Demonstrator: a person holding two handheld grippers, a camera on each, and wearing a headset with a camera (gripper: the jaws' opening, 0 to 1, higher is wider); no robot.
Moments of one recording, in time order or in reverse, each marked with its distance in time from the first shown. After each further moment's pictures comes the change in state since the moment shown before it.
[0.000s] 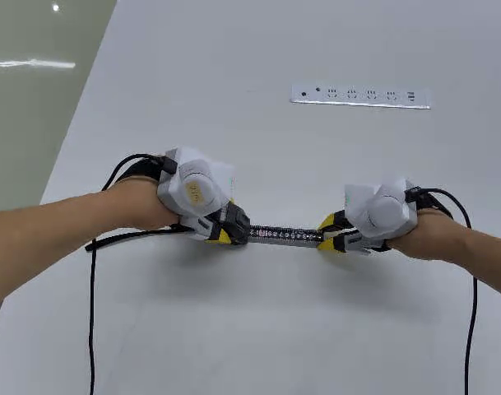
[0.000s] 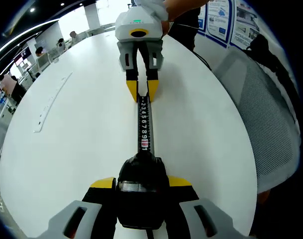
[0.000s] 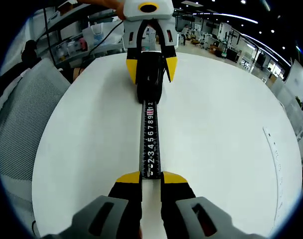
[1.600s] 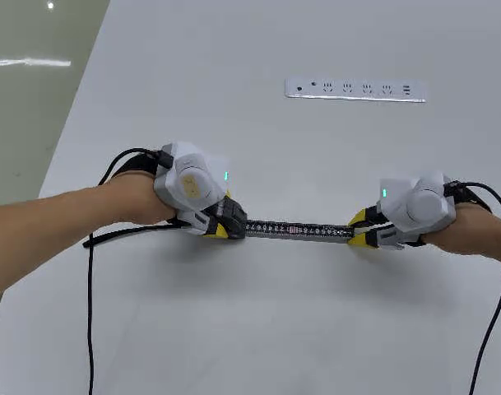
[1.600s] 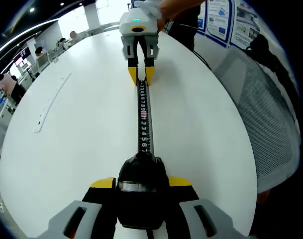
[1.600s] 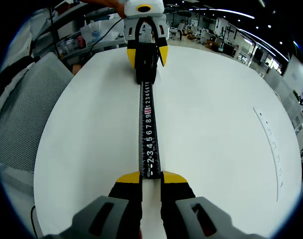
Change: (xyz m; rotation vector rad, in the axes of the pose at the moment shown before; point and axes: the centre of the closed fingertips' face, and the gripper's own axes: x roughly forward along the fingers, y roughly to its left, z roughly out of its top) left arm -0.001 -0.001 0.004 0.001 0.003 -0.002; right arm -0.036 0.002 -0.040 0.026 0.032 -0.011
